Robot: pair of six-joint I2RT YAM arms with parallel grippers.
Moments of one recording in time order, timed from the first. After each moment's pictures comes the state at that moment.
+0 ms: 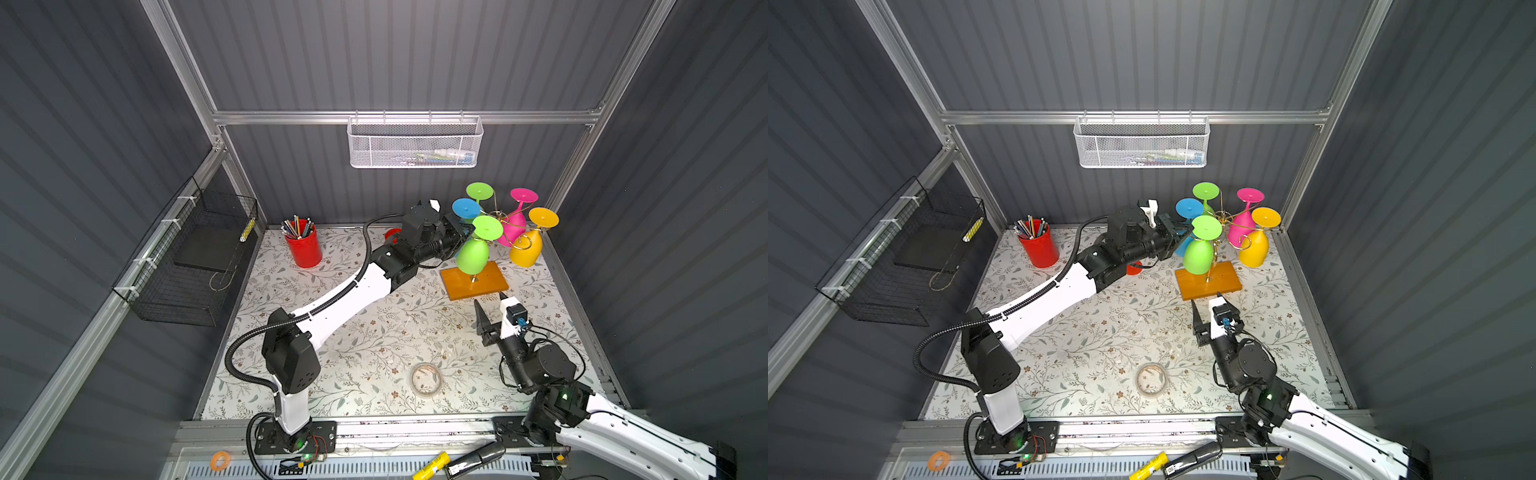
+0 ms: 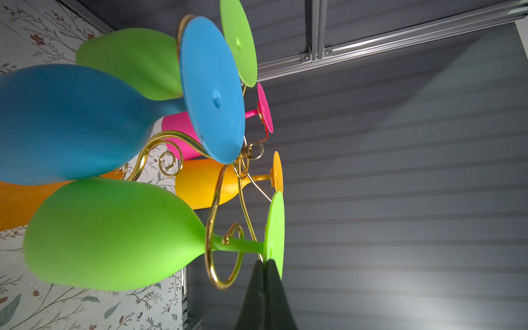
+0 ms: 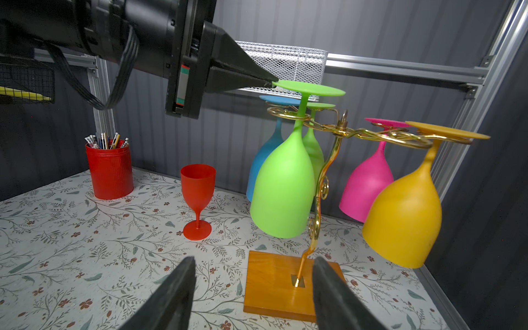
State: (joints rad) left arm -0.86 1.84 1.81 -0.10 0.17 -1.33; right arm 0.95 0.46 0.31 0.31 0.68 -0.22
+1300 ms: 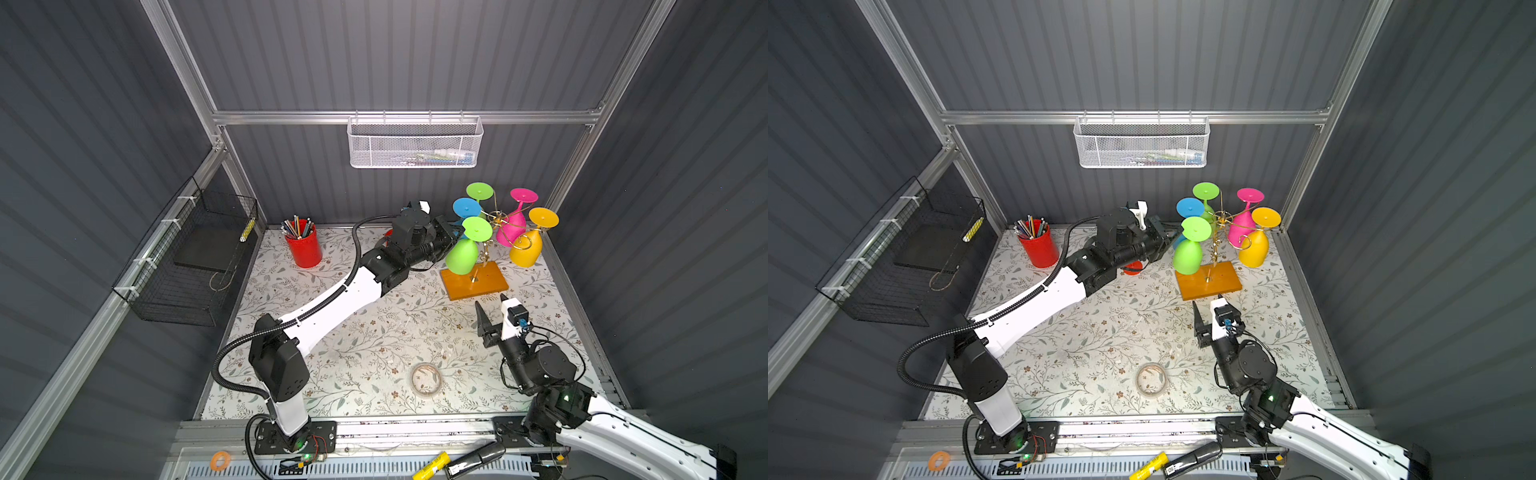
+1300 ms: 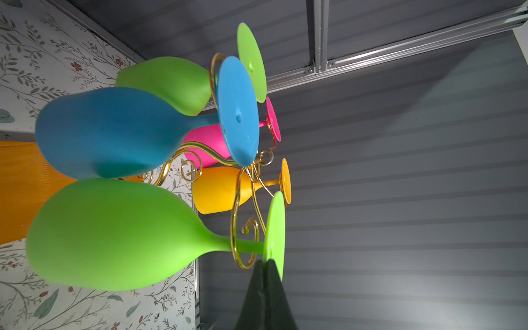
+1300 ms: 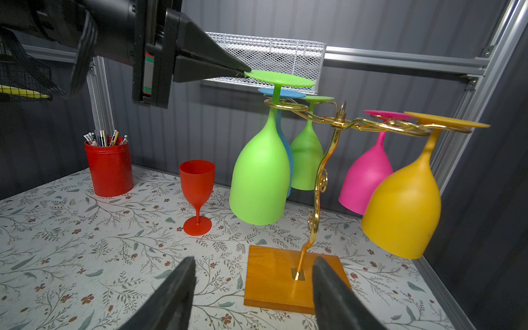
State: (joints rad) left arm -0.83 1.76 1.71 -0.10 0.14 -1.29; right arm 0.95 0.45 0.30 0.28 0.68 -0.19
